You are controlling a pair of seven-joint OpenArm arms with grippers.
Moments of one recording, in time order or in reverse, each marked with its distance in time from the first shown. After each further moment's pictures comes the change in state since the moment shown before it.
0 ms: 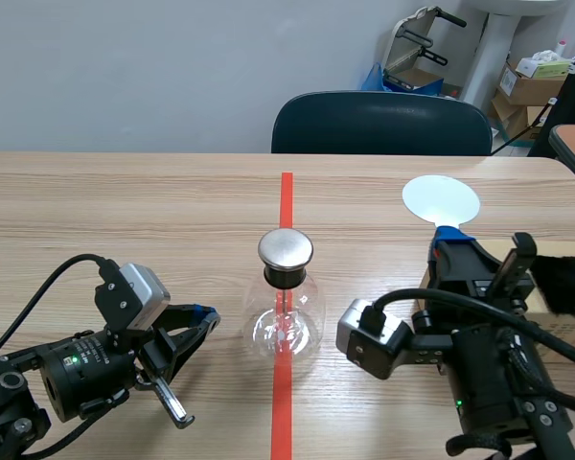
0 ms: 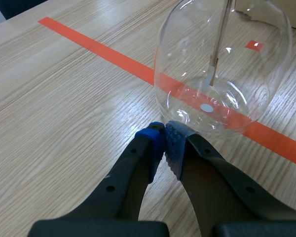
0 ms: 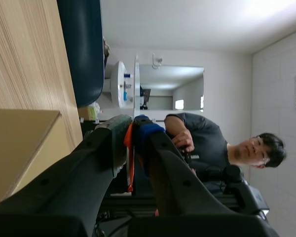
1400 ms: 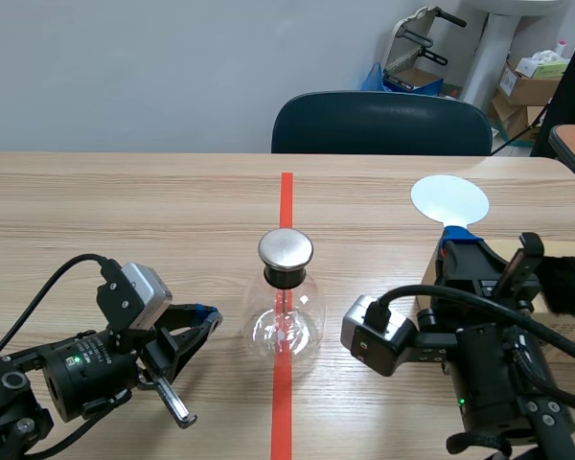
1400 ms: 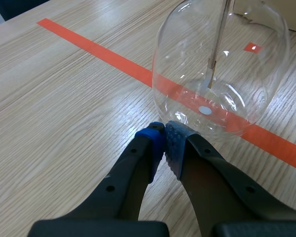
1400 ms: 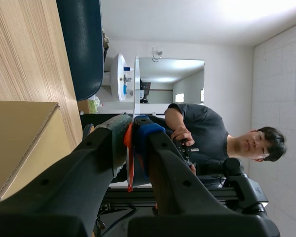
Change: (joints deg) left arm 0.0 0.3 0.0 0.0 0.0 0.0 -0.1; right arm 0.0 0.0 0.0 0.0 0.0 0.0 -0.5
